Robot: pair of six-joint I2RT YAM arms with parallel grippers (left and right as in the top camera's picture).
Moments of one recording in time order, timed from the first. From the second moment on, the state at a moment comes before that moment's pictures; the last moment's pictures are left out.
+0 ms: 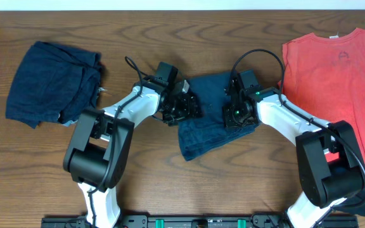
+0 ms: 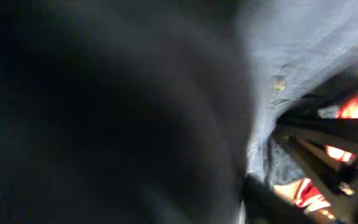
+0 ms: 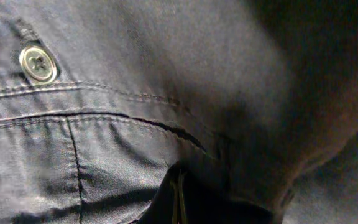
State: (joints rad) left arm -0.39 2.00 1.18 -0.51 0.63 -0.54; right arm 0.35 1.85 1.05 -0.56 -0.21 0.26
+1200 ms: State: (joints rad) left arm 0.58 1.65 1.40 -0.69 0.52 -0.22; right arm 0.29 1.46 1.04 -0.62 -0.17 0.25
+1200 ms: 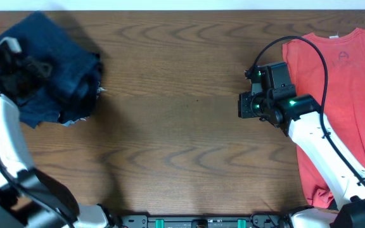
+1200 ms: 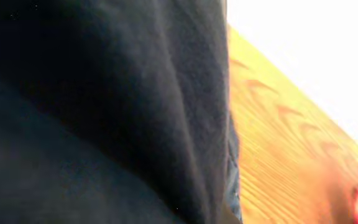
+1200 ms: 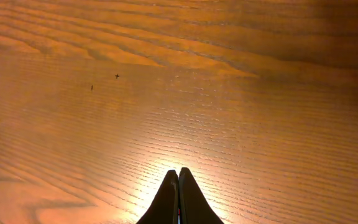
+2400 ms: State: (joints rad) left arm 0.64 1.74 1.41 -0.58 0.38 -0.15; right arm 0.29 1.46 1.04 -0.61 -0.16 0.26
